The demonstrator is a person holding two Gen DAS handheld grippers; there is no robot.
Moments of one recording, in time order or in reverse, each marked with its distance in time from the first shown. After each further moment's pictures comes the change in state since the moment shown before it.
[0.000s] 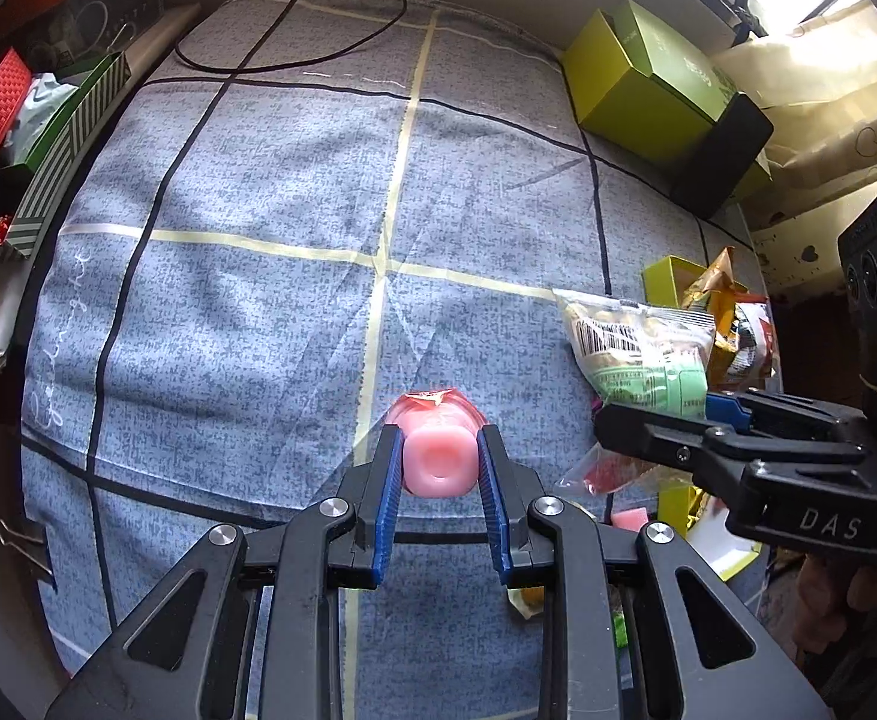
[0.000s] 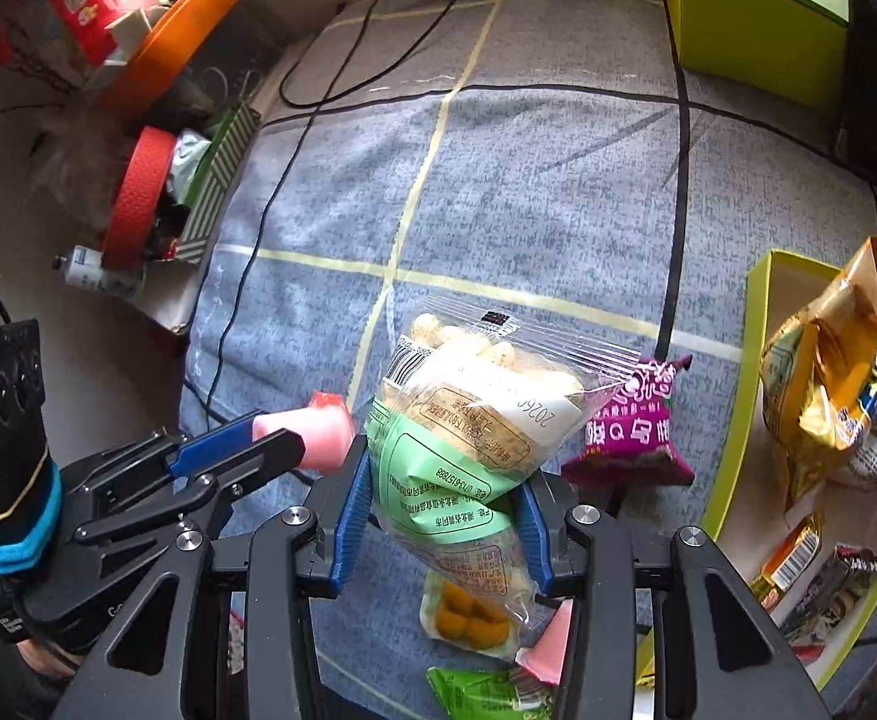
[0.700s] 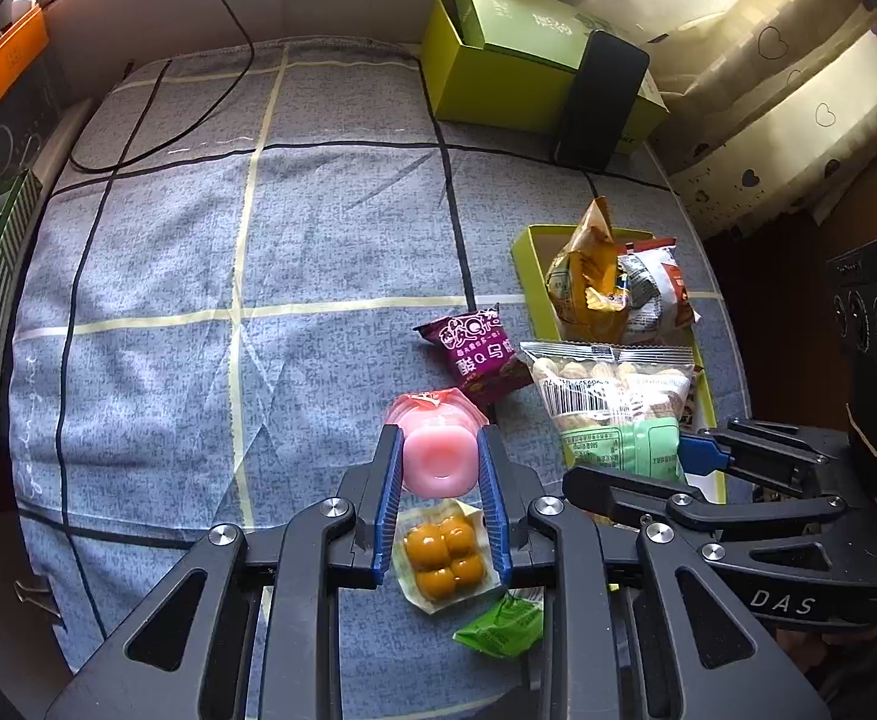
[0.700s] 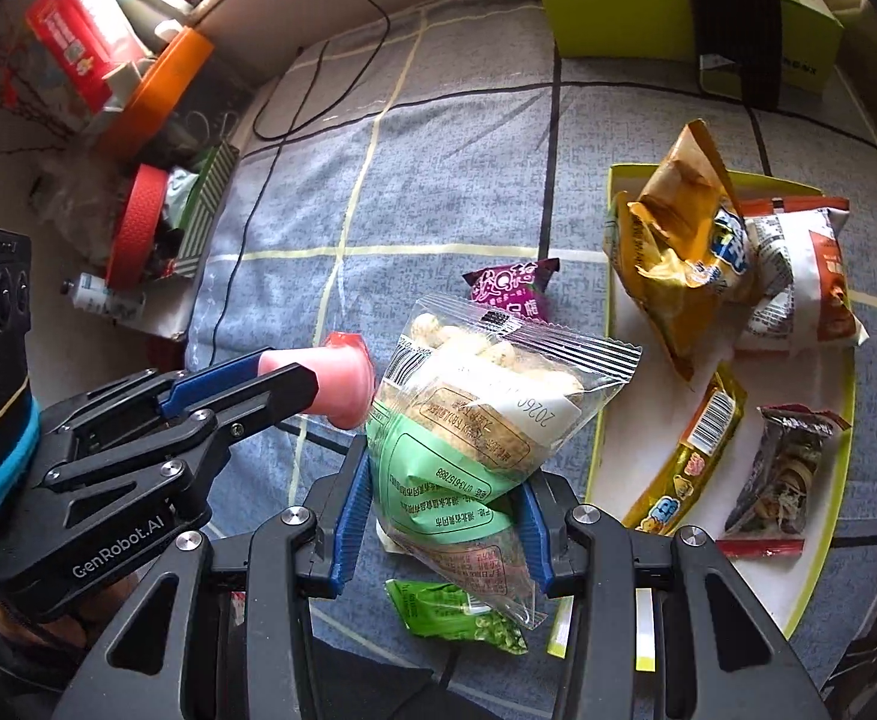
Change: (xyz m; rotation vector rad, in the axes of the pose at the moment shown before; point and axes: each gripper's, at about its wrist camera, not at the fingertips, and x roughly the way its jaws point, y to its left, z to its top) left arm -0.014 -0.092 0.000 0.216 -0.005 -0.025; right arm -0.057 -0.043 -0.058 0.101 -0.088 -0.013
